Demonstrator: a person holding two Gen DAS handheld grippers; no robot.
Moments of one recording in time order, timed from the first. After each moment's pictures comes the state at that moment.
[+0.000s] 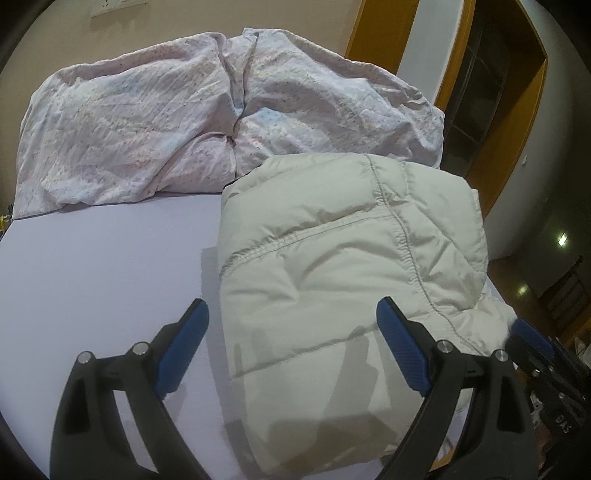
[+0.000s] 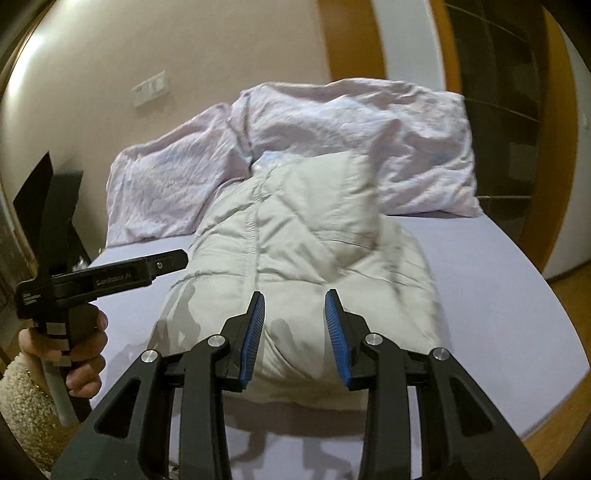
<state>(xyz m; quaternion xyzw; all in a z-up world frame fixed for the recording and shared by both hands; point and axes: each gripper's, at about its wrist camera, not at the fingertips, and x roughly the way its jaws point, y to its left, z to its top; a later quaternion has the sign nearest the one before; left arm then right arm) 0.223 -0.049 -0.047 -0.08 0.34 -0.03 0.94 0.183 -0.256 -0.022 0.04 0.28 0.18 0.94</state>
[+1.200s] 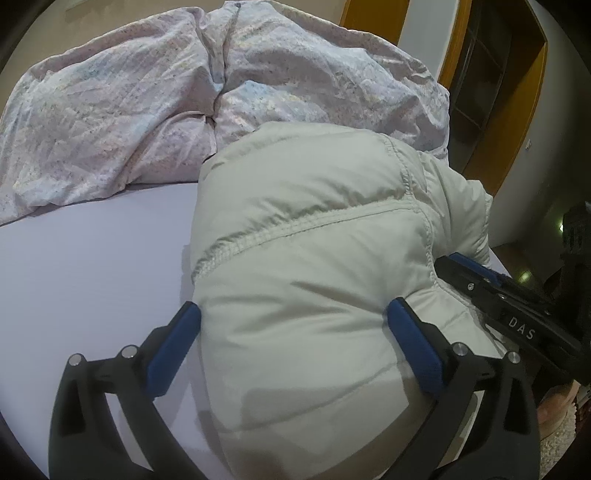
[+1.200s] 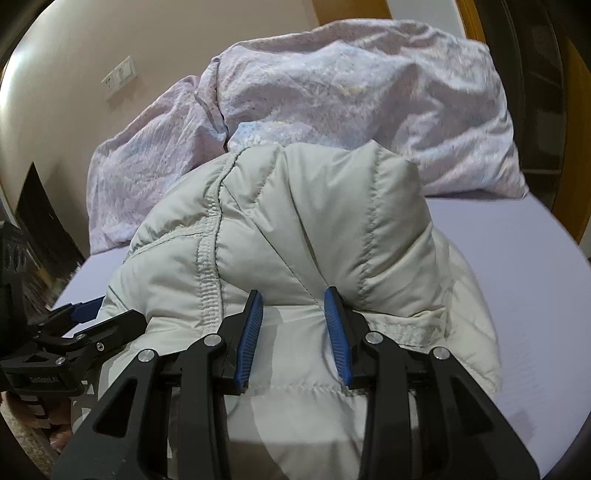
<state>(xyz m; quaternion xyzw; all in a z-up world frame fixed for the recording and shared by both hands) 0.278 -0.065 -0.089 -0.07 0.35 -0.05 0.93 0.314 -0.266 -0.084 0.07 0.33 0.22 0.92</state>
